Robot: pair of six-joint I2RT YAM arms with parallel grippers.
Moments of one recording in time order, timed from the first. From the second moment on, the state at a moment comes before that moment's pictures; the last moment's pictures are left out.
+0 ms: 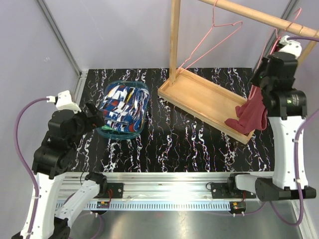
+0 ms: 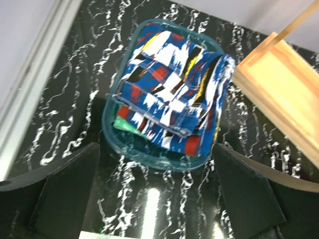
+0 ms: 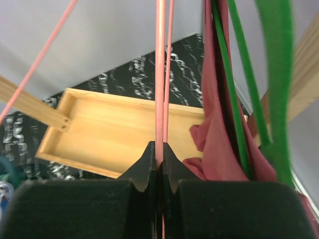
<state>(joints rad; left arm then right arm) -0.27 0.70 1.23 -0.93 -0.30 -0.40 0.05 1.24 1.81 -0.89 0.33 0.29</state>
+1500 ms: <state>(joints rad) -0.27 0.56 1.15 -0.96 -0.40 -0.33 0.46 1.08 1.68 -0.77 0.43 0.34</state>
